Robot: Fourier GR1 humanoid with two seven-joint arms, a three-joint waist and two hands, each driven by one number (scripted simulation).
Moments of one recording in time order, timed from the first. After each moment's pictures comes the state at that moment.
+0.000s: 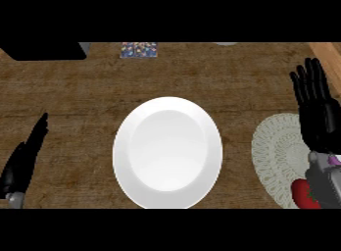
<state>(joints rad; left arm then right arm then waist) 0.02 0.50 -0.16 -1.45 0.04 0.26 0.11 -0.23 -0.34 0.07 -1.54 -0.36 -0.23 -0.15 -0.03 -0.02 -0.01</state>
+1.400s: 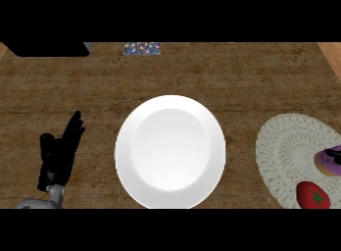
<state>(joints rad) -0.03 0.28 -0.19 -1.46 0.12 0.30 0.19 0.17 -0.81 0.04 -1.42 0.00 0.29 -0.85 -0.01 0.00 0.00</state>
